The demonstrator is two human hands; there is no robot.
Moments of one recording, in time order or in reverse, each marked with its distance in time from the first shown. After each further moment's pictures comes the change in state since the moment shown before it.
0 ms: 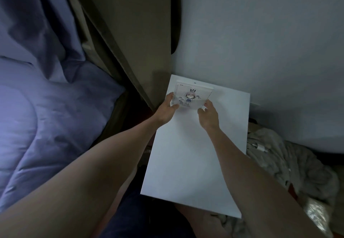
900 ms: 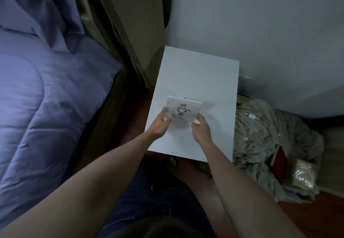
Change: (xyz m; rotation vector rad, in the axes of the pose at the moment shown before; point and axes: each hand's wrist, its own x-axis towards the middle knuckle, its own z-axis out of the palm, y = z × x) left_hand -0.163 -0.099 0.063 0.062 -0.058 -0.106; right_hand -0.159 0.127 0.004 0.032 -0.128 0.148
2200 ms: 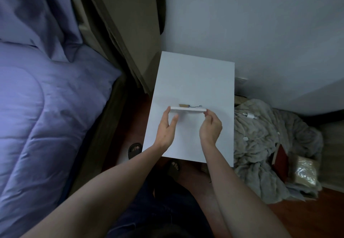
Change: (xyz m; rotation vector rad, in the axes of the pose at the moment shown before) left_hand -0.038 0.025 0.027 -0.191 0.179 0.107; right_hand -0.019 -0.024 -0.009 0.330 0.539 -0.098
